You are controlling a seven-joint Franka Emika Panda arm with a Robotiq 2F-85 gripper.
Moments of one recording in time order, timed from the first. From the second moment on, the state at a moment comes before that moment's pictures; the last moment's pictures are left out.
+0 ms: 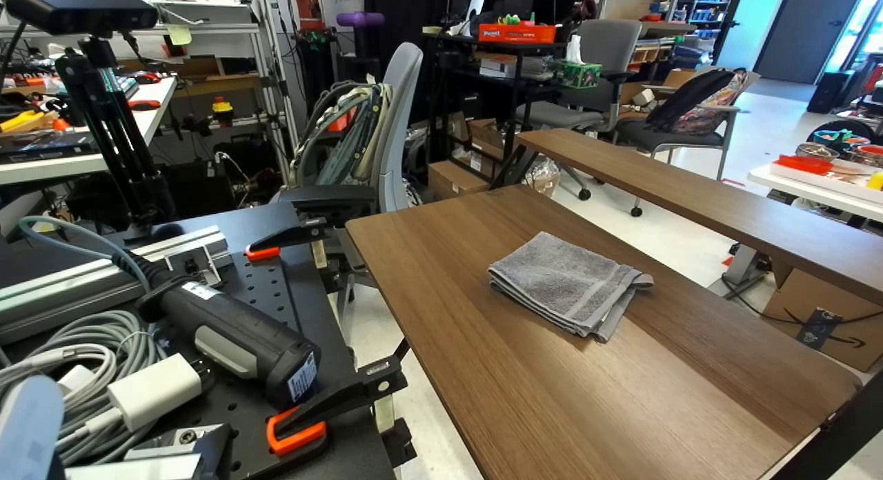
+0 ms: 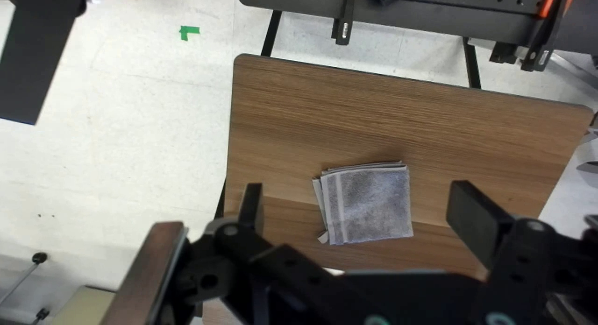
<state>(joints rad) -0.06 -0.57 -0.18 -2.46 -0.19 2.02 -0.33</state>
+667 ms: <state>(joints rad) 0.03 -0.14 -0.02 -2.36 -0.15 2.28 -0.14</state>
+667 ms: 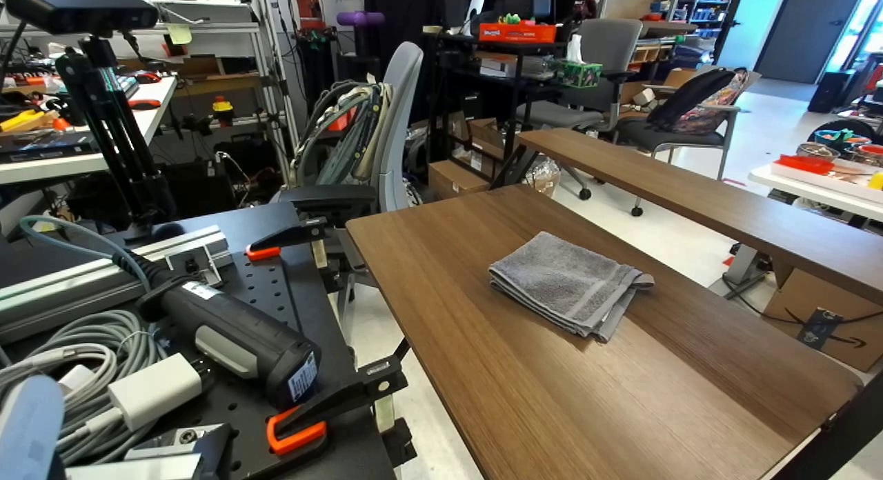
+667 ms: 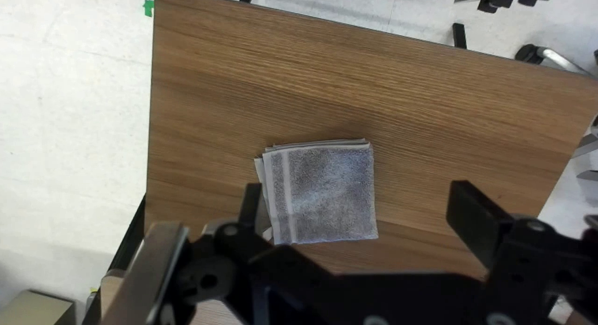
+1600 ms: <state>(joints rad) 0.02 0.57 -0.01 -1.90 -0.15 2.36 -0.14</state>
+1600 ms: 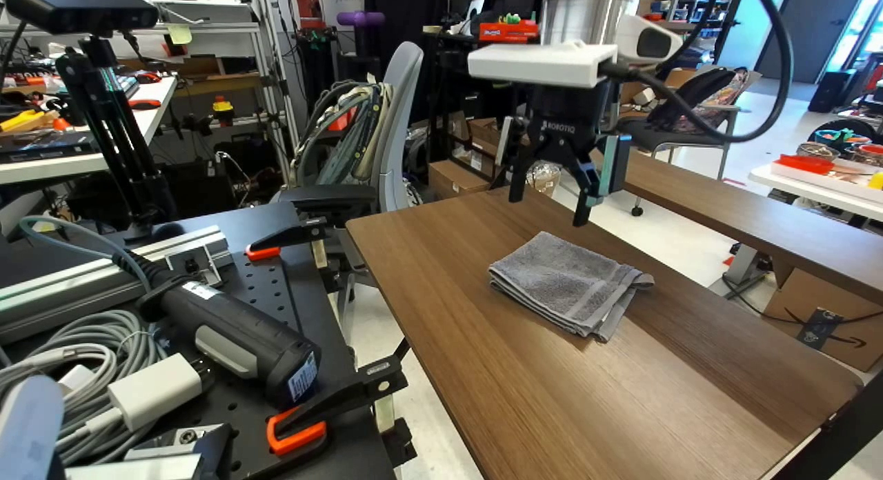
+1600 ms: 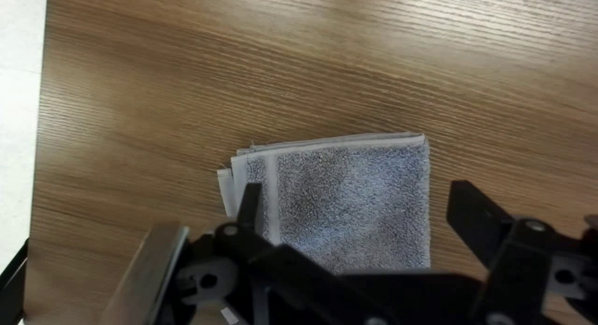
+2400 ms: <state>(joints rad) 0.02 0.76 -0.02 -1.75 -0.16 2.39 -0.14</state>
